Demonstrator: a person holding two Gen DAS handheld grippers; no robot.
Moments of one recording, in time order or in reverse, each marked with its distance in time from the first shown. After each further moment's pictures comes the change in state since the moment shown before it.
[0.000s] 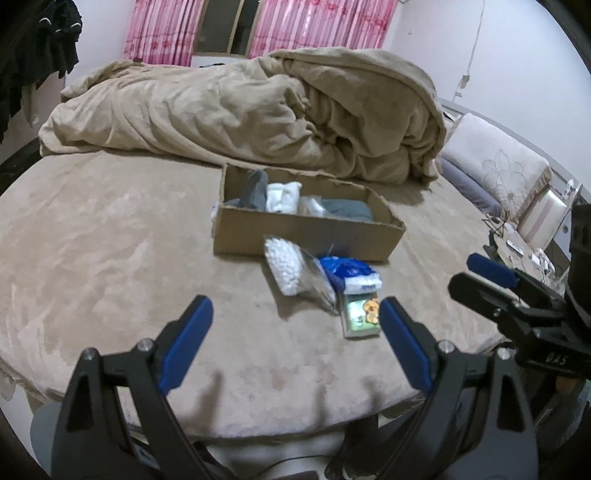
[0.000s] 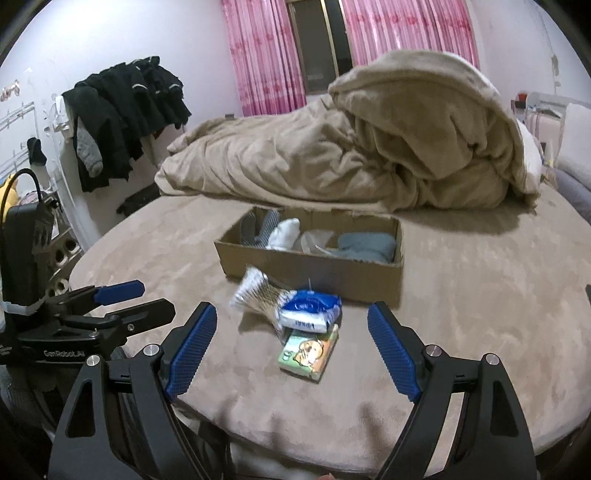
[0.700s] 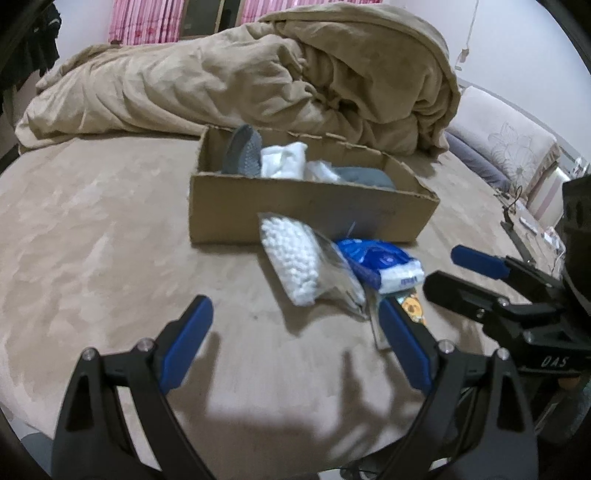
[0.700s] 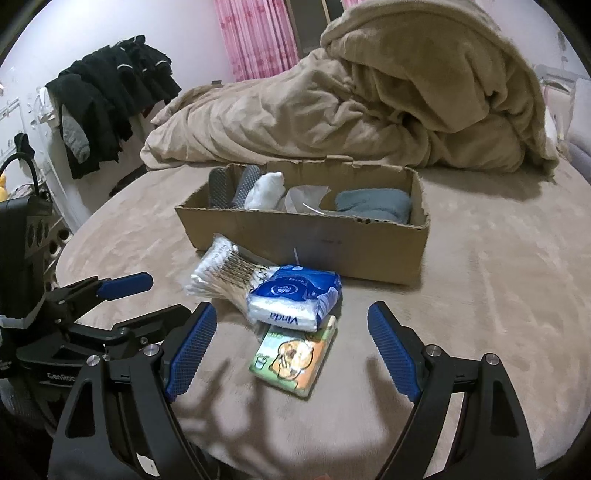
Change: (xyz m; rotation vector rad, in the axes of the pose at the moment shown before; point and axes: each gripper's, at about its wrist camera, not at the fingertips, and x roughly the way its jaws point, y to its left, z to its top) left arm 0.081 0.010 0.001 0.036 0.082 -0.017; right arm 0.079 -0.022 -0.013 0.034 0.112 0.021
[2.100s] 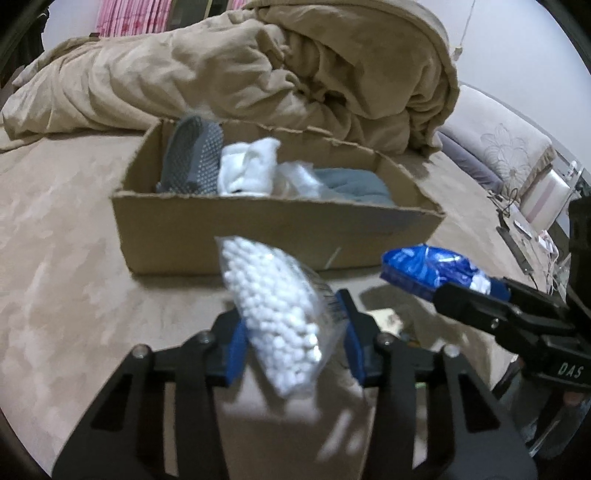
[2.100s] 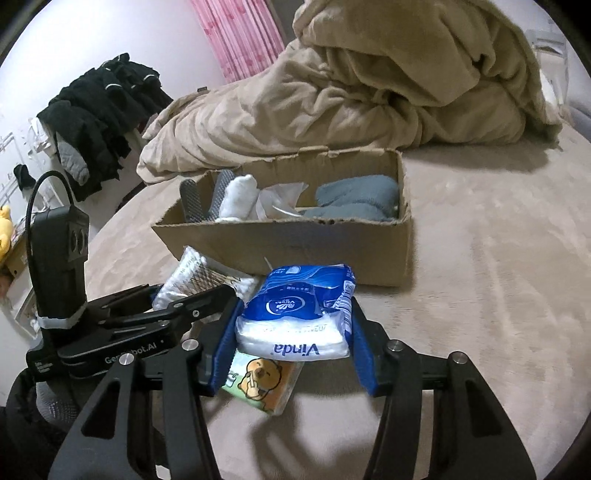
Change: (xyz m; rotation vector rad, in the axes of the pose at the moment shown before) left arm 0.043 -0.017 0.020 0.008 0.005 -0.048; right arm 0.010 -0.036 0.005 0.101 0.008 0.061
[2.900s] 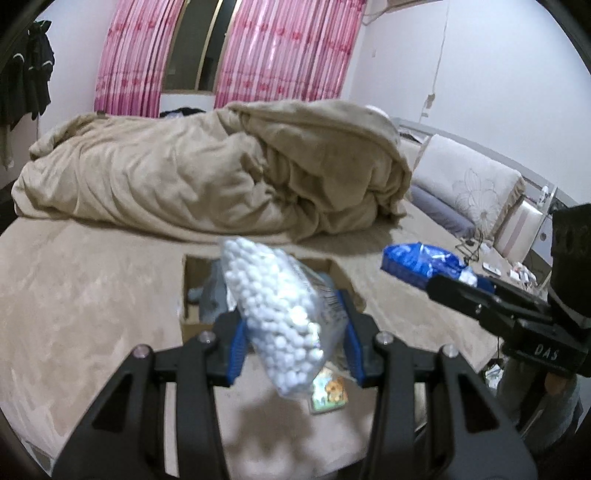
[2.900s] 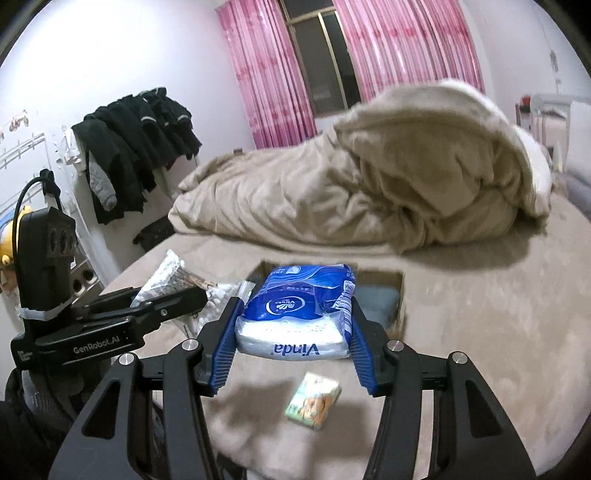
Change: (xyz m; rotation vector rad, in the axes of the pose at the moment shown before) left arm -0.146 -0.026 0.063 0.052 -0.225 -0.031; right arm -0.116 0.058 0.059 -0.116 -0.231 0.009
